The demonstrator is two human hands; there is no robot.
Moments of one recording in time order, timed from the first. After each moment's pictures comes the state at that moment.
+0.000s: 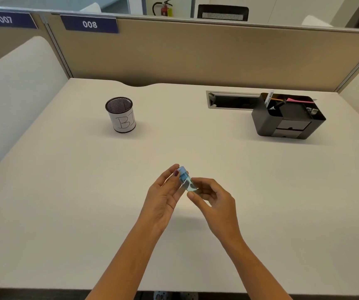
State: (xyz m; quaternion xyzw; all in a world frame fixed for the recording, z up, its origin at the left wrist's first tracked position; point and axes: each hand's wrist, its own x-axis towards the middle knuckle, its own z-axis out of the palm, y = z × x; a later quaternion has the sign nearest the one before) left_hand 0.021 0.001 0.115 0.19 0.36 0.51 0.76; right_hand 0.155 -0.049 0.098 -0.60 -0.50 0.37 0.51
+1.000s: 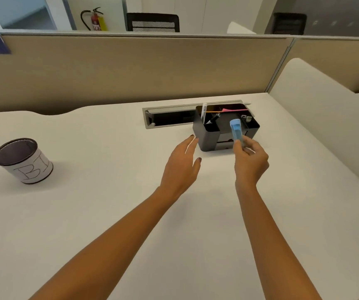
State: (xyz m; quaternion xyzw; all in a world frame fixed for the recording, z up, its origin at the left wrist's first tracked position) left_hand 0.255 0.143 0.105 0.85 0.40 0.26 0.23; right_hand 0.396 0.081 0.125 -0.74 -0.18 0.04 0.65
